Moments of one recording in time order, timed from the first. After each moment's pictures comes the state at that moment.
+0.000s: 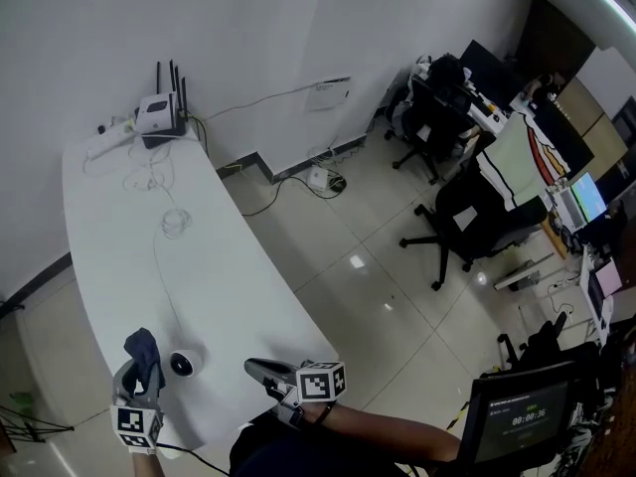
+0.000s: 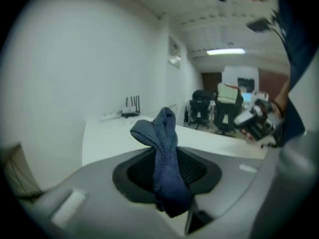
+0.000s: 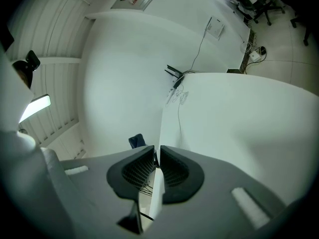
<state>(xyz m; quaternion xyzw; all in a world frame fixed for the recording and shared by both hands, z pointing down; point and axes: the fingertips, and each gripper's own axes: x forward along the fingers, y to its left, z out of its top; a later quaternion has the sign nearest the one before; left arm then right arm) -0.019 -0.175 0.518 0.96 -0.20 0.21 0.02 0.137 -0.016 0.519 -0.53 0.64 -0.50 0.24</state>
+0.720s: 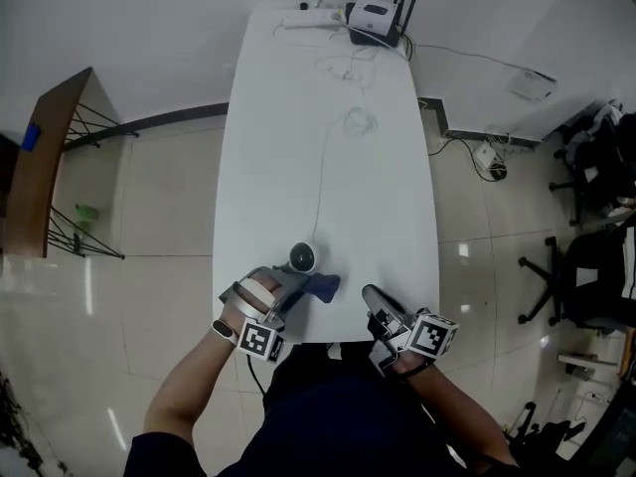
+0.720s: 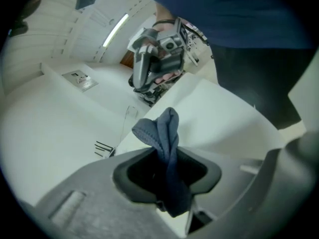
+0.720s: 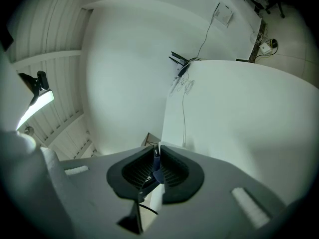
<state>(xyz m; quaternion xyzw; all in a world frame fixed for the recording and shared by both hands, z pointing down) 0.027 -0.044 0.588 0.83 0.03 0.35 -0.44 0.133 -0.025 0.519 -0.48 0.68 -0.52 0.20</state>
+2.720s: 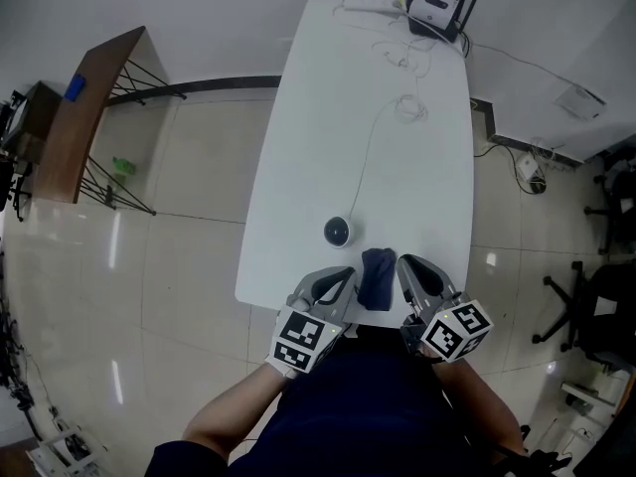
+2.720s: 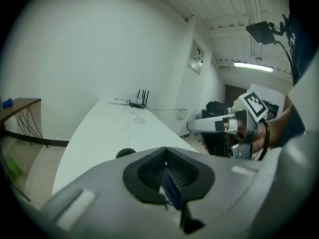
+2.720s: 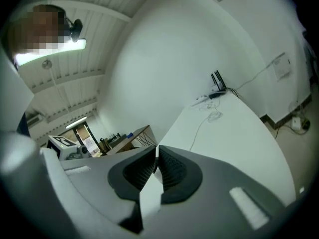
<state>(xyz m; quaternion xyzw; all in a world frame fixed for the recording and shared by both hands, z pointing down) 0.045 -0.047 0.484 0.92 -0.30 0.19 0.19 0.135 -0.056 0.457 -0.52 0.79 -0.32 0.04</state>
